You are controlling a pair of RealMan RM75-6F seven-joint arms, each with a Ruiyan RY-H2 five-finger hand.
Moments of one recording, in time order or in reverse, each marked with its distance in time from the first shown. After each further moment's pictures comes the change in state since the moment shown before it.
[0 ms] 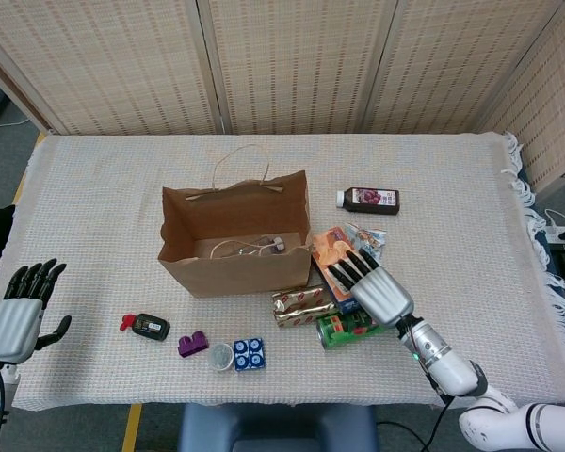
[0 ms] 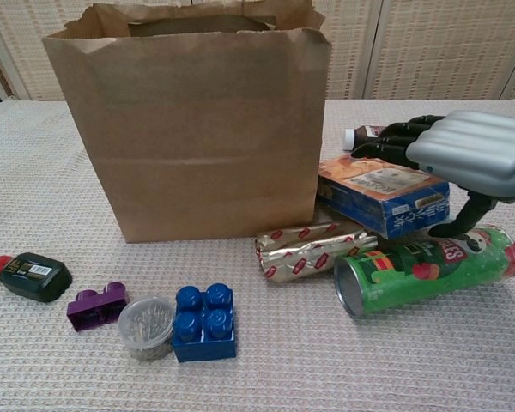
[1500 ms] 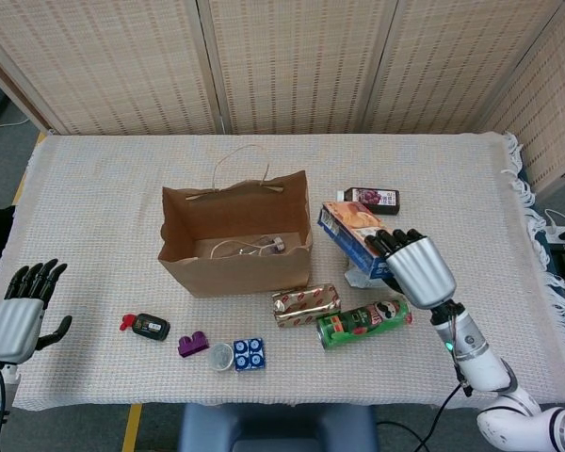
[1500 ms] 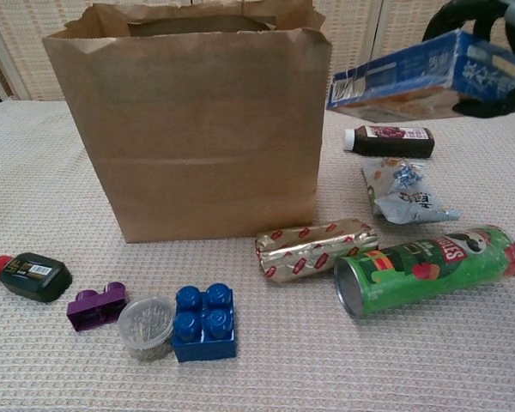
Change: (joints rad) left arm 0.000 -0.002 0.000 -0.001 -0.001 0.003 0.008; right arm -0.096 0.094 0.106 -0.005 -0.165 0.352 0.264
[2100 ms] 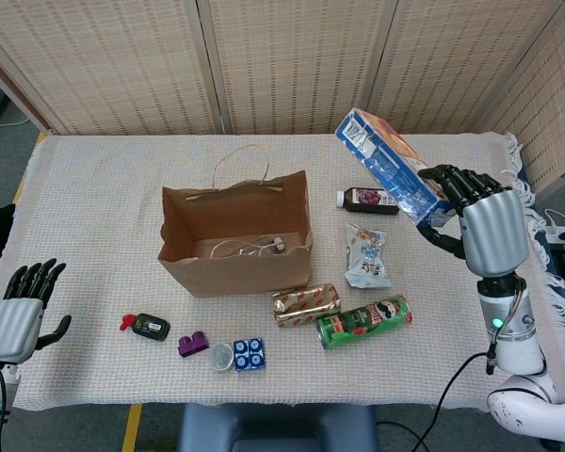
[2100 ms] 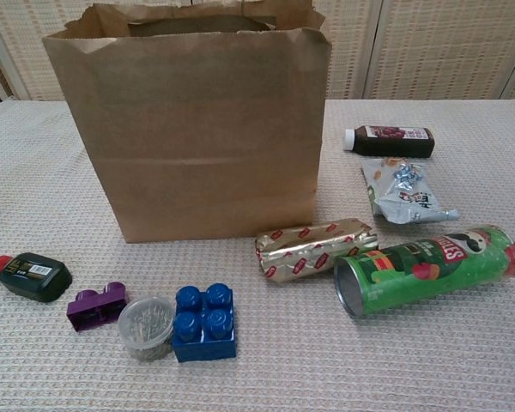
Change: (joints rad) left arm 0.001 -0.004 -0.002 -0.003 -0.006 0.003 0.013; right arm -0.020 0.133 0.244 -0.149 0.076 0.138 0.210
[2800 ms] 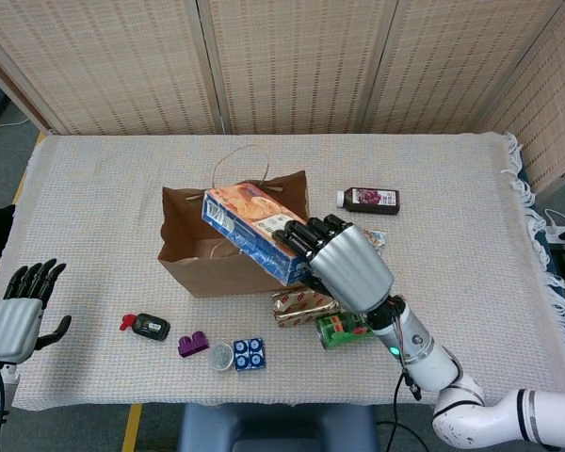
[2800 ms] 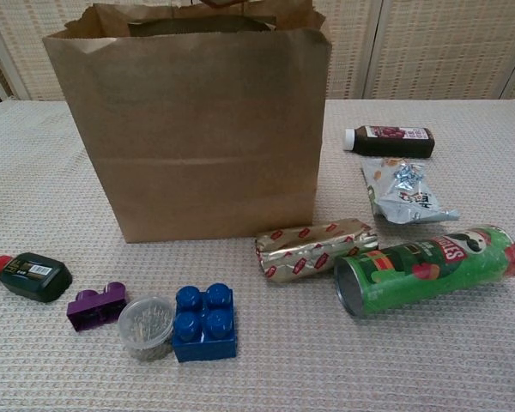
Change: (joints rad) left arm -0.001 0.006 0.002 0.003 0.005 -0.006 -0.023; right arm 0.211 -0.162 -0.040 -0.207 -0.057 -0.256 -0.360
